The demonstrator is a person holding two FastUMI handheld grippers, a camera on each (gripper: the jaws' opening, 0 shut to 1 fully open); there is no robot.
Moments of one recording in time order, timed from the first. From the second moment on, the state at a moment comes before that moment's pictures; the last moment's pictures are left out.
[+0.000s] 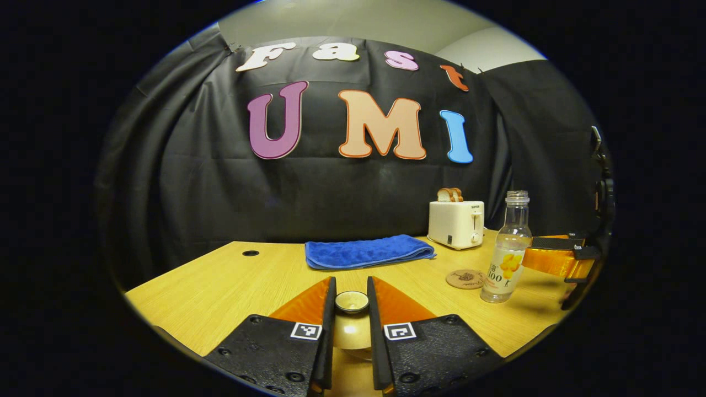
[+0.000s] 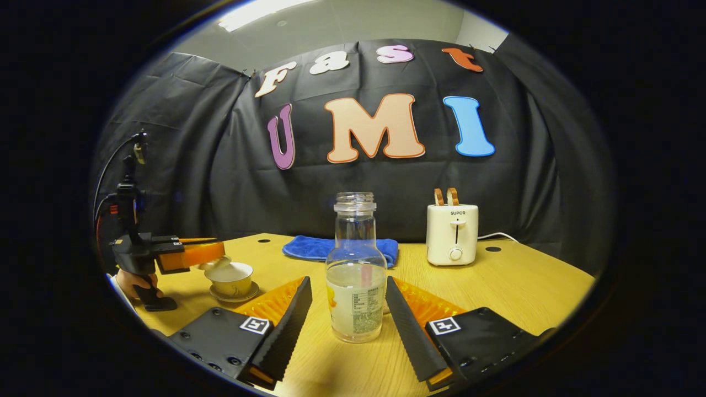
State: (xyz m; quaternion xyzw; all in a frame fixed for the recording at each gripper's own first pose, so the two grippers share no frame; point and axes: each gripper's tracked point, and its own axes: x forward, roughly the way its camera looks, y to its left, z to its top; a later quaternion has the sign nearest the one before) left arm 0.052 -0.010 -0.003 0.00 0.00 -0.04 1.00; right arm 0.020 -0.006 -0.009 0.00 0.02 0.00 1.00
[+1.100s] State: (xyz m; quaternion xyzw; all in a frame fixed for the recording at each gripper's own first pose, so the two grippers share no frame) left arm 0.030 0.072 -0.003 0.00 0.00 0.04 1.00; right arm 0.070 -0.008 -0.036 -0.01 0.11 -0.01 0.99
